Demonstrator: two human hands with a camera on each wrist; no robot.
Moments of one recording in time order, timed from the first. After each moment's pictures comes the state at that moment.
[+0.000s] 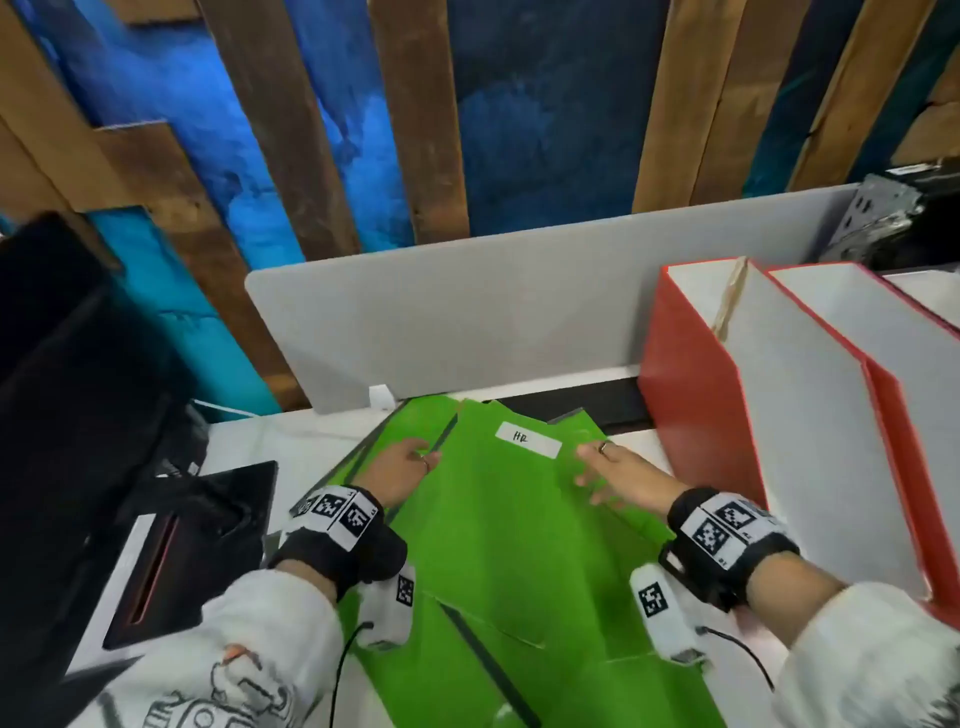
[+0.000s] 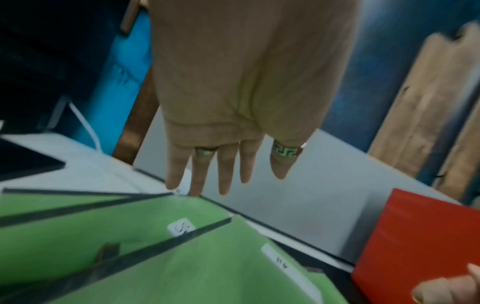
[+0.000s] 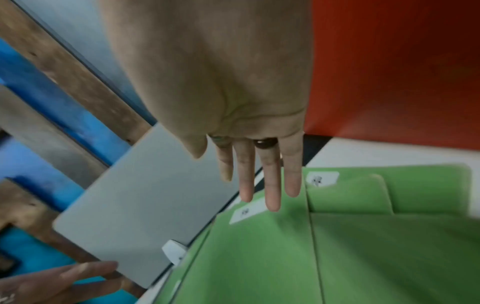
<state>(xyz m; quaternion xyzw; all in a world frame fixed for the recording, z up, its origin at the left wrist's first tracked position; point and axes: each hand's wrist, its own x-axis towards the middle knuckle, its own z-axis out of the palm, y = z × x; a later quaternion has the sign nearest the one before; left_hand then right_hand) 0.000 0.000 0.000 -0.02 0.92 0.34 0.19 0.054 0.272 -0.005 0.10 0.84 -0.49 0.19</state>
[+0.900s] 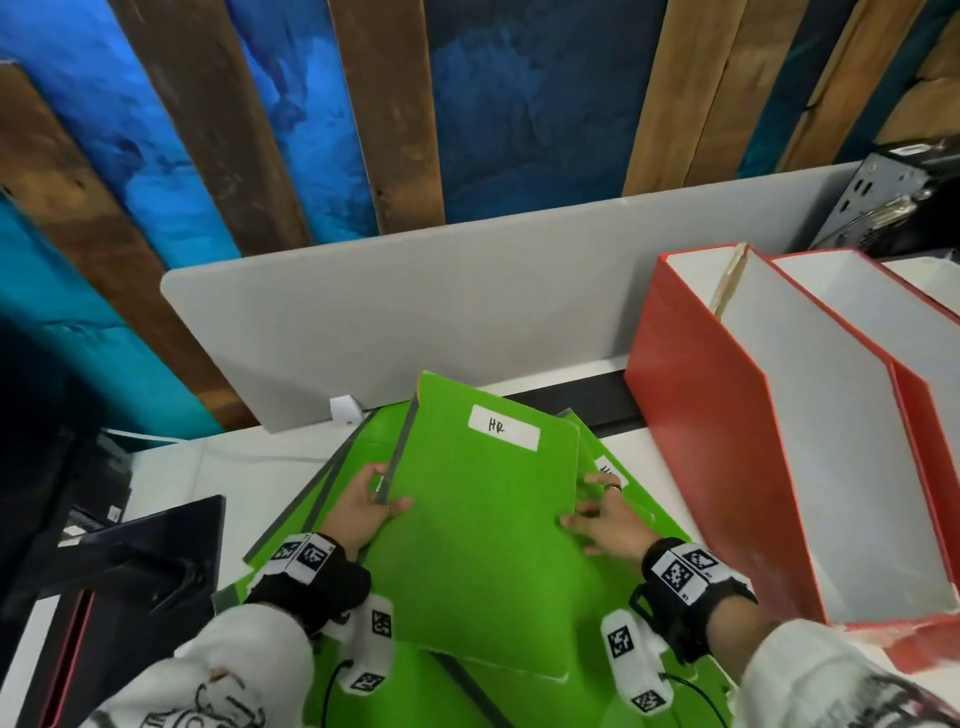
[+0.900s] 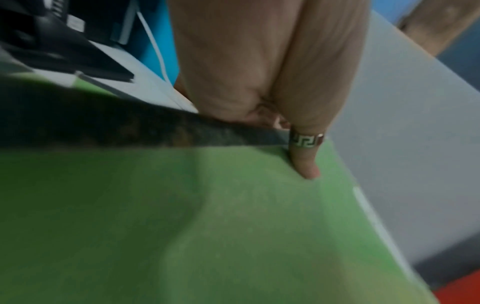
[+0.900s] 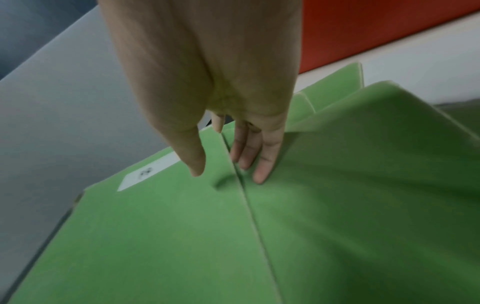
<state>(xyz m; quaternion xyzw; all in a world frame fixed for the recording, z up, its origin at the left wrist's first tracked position) -0.055 -0.043 -0.087 -0.06 0.82 0.53 0.22 0.035 0.257 -0.090 0.25 0.77 -0.56 0.19</state>
